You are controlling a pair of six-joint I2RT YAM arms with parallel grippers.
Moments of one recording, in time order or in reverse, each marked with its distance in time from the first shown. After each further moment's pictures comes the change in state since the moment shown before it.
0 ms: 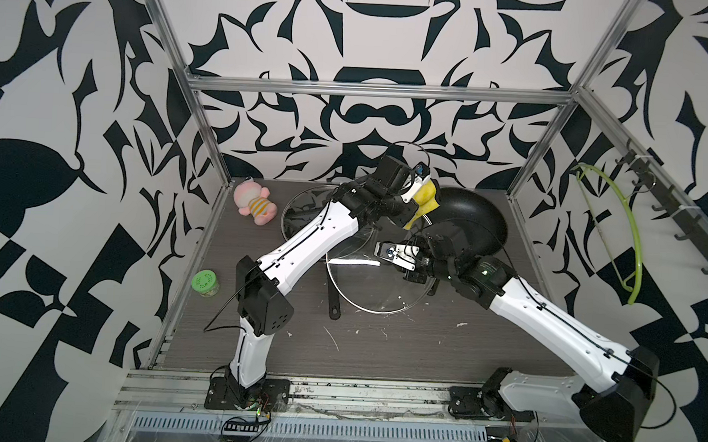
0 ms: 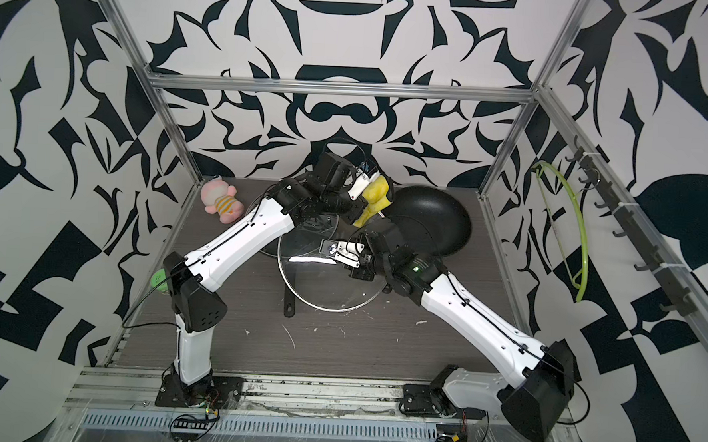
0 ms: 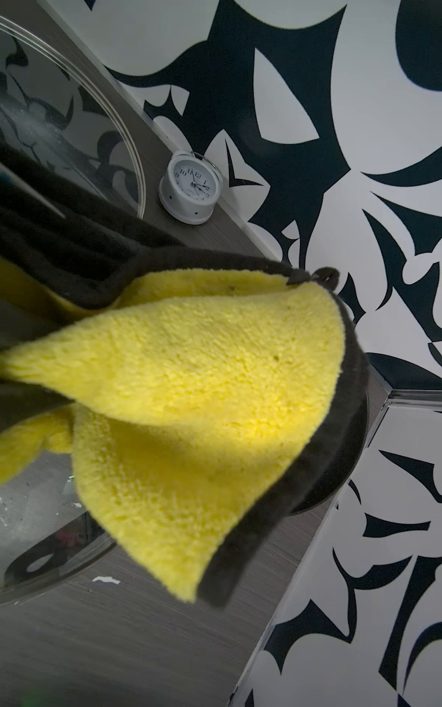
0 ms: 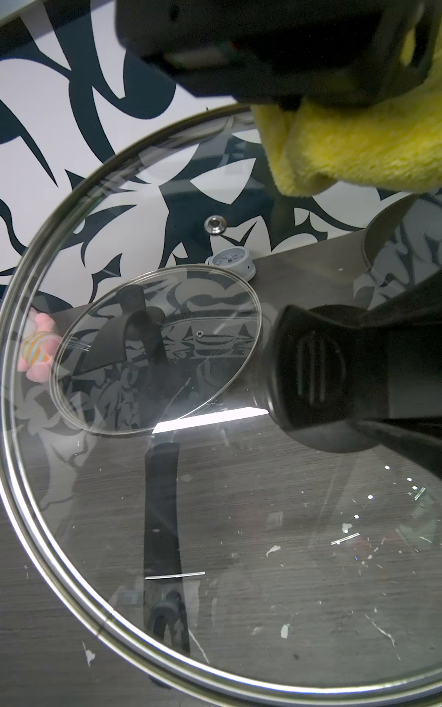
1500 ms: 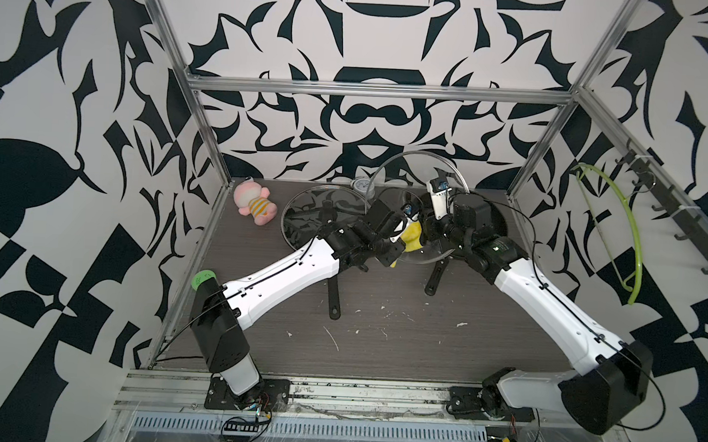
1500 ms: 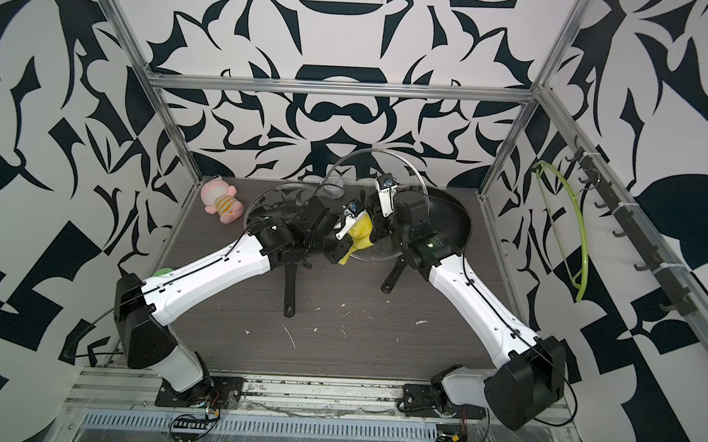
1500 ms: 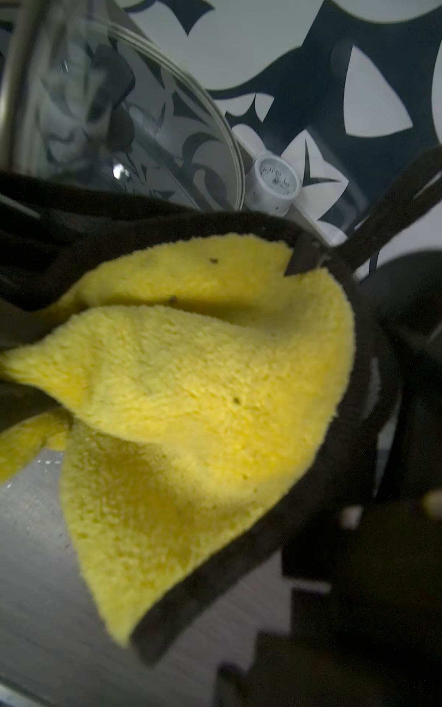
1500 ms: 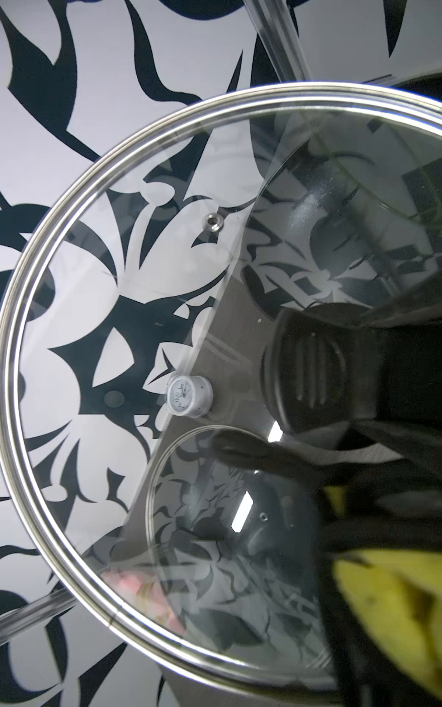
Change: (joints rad) left arm -0.139 -0.326 -0.543 0.128 -0.173 -0.084; right arm -0.243 0.078 0.085 0.192 0.172 0.755
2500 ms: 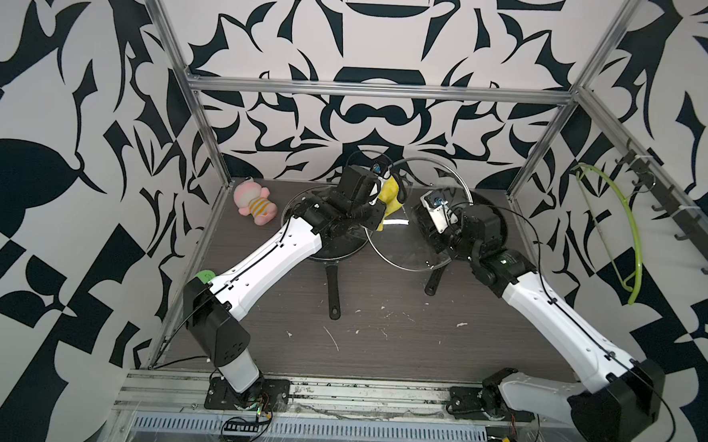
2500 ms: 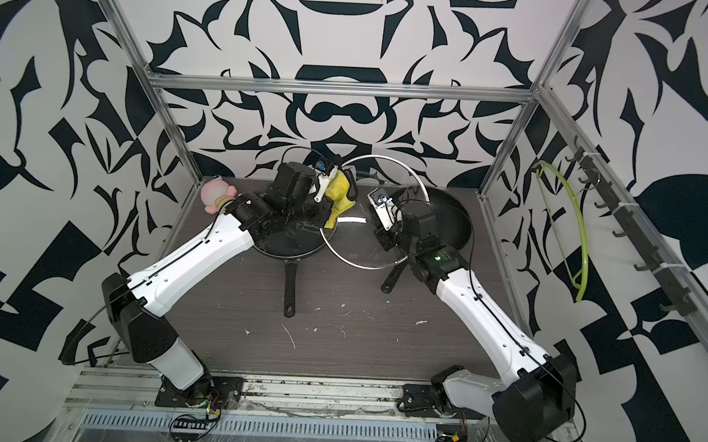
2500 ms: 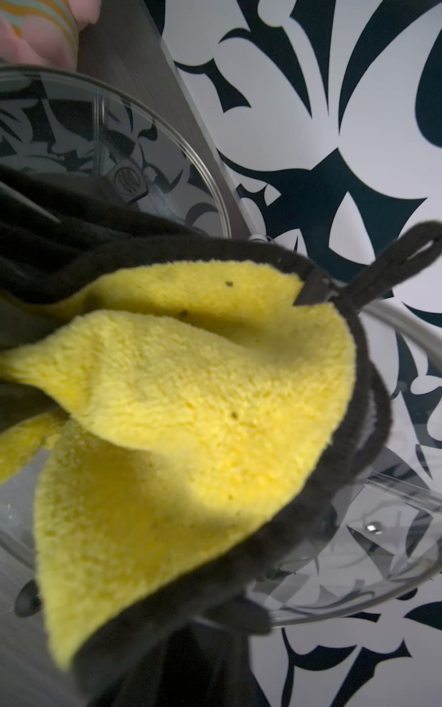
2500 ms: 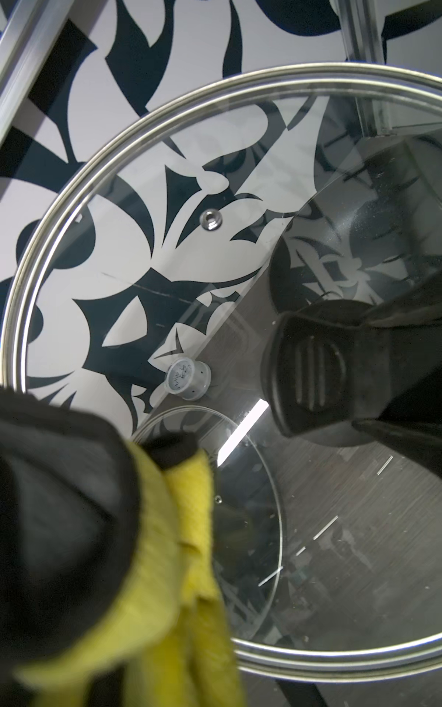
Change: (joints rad) left arm 0.209 0.021 0.164 0.011 0.027 -0.093; right arm -0.004 -0.113 -0.134 0.028 -0.121 -0.336
